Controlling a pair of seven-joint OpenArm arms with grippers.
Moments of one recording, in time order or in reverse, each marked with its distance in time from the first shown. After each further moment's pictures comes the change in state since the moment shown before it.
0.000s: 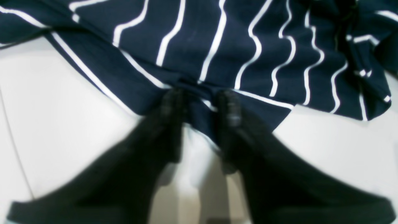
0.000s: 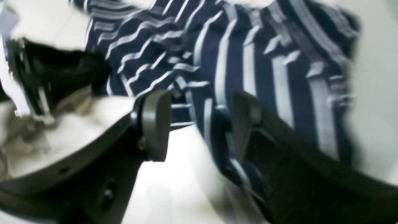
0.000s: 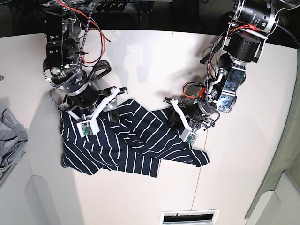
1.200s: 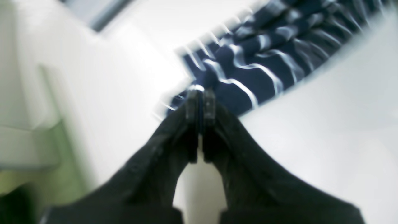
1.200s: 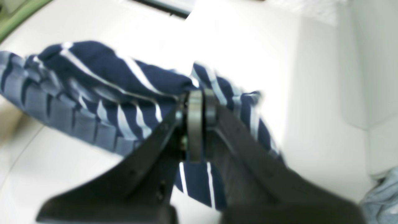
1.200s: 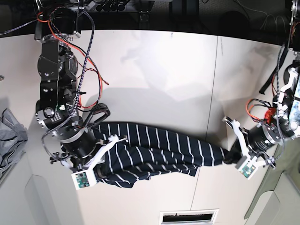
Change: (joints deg) left arm 4.7 -28.3 -7.9 42.4 -9.4 2.8 13.4; right arm 15.1 0.2 0.8 4.2 -1.0 -0.1 -1.7
